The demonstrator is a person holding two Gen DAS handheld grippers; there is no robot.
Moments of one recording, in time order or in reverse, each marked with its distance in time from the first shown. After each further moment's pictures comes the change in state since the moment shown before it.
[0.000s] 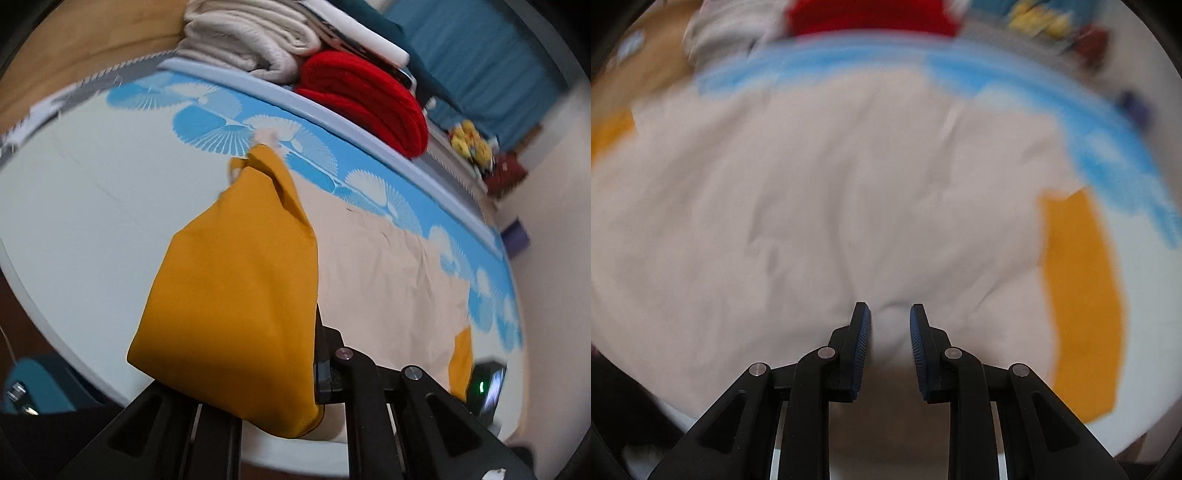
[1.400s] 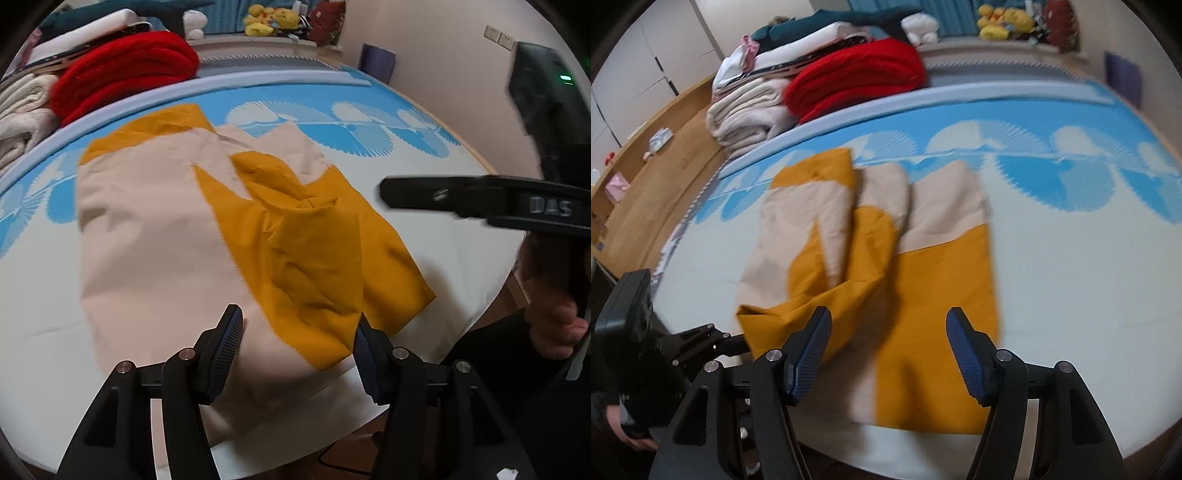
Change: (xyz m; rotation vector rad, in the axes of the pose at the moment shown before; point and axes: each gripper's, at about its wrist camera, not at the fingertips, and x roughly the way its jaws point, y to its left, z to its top) left arm 0.089 -0.261 -0.129 0.703 0.179 -0.223; right arm -0.116 -0.165 -0.011 0.172 -0.217 0.275
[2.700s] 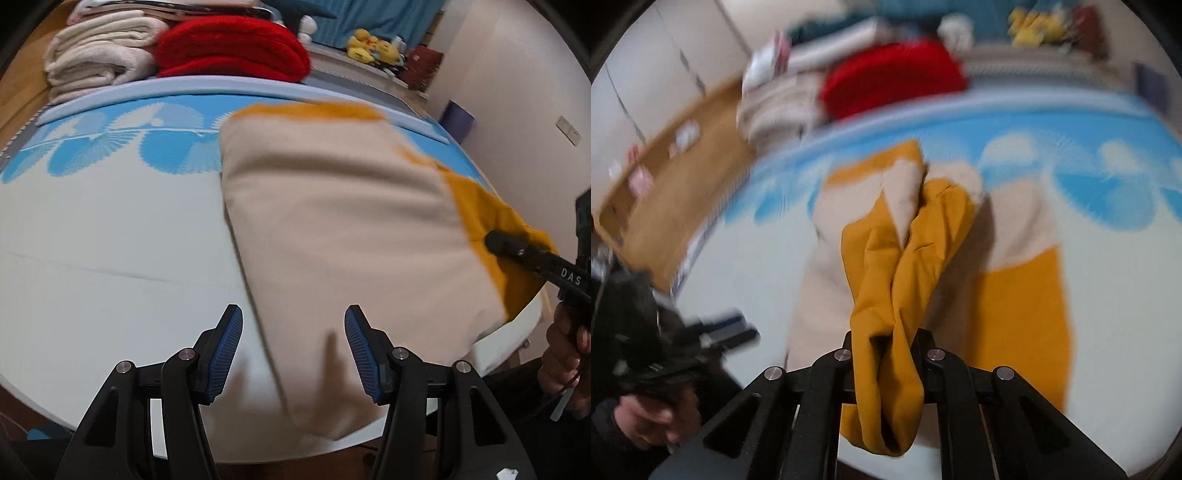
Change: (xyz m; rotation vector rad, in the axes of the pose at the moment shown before) left arm -0.037 0.098 -0.018 -0.312 -0.052 0.068; right arm 0.005 0.047 0.006 -0.029 -0.091 0.057
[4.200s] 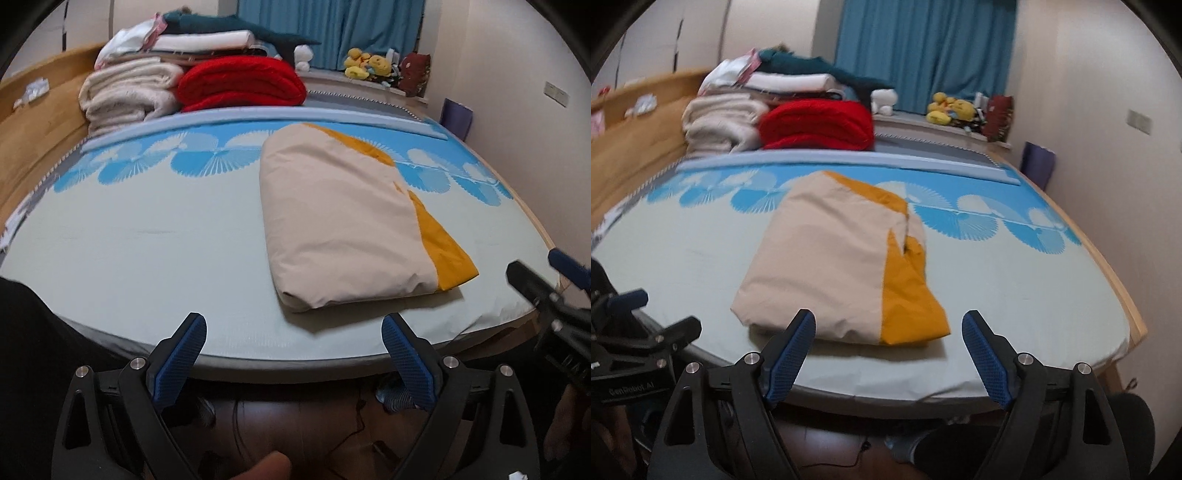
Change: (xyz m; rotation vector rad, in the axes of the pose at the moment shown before) left arm -0.071 -0.097 -0.116 0.031 -0.136 0.202; right arm -0.123 0.061 -0.137 -0.174 -0.184 -0.526
